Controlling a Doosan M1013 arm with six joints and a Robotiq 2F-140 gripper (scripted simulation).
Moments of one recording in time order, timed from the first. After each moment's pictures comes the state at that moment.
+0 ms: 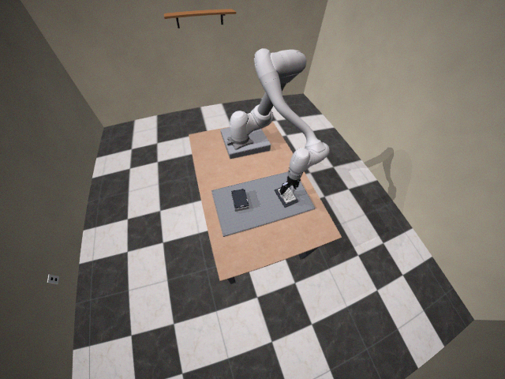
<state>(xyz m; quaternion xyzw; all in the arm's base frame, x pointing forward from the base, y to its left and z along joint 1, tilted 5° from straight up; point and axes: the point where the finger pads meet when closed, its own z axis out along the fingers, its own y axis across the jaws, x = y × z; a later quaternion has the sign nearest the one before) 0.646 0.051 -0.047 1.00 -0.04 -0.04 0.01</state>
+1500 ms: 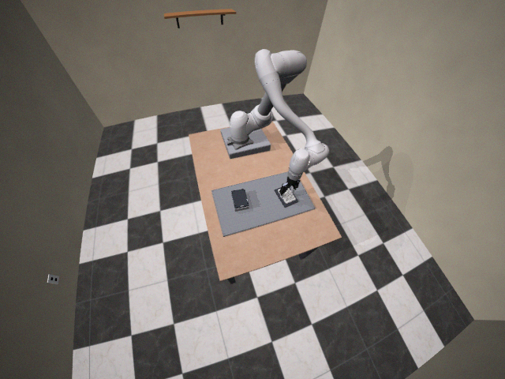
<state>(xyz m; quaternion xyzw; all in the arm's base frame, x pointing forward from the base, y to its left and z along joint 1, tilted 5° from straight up) 0.646 0.051 -0.053 1.00 -0.04 -0.04 0.01</state>
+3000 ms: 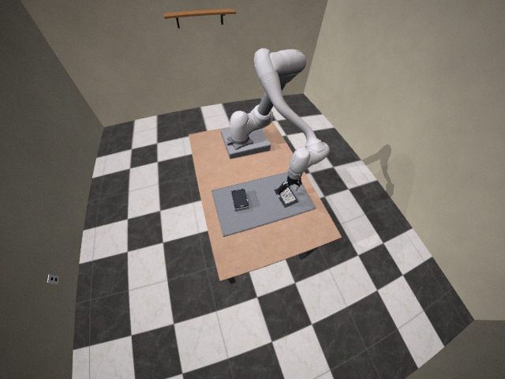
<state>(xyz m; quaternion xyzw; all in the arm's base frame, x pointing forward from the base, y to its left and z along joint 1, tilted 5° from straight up) 0.646 0.051 -0.044 1.00 -0.04 -0.04 0.01</state>
